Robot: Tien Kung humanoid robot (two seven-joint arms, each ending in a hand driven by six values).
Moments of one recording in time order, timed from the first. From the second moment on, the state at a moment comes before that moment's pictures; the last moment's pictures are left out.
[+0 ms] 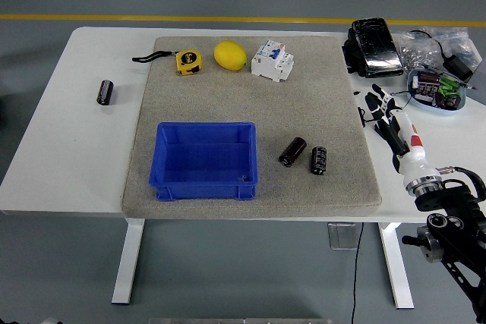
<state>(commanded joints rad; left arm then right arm) -0.22 0.14 -0.35 -0.22 0.73 0.14 0.19 0.29 -0.31 0.93 1.29 -1.18 -0.40 0.16</state>
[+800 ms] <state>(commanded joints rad) -0.21 0.14 -0.36 -0.22 0.76 0.14 0.20 0.46 -0.42 0.69 1.35 -2.15 -0.08 -0.05</state>
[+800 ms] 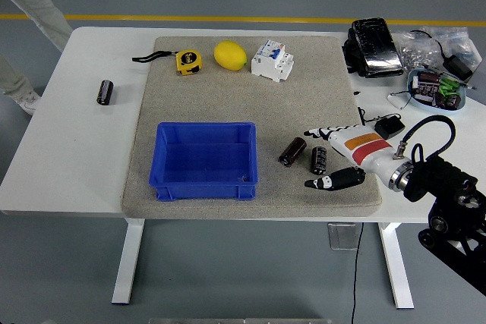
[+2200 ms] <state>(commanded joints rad) -0.22 0.14 -0.34 -0.23 0.74 0.14 0.19 0.58 -0.35 0.54 1.12 -2.21 -0.21 -0.08</state>
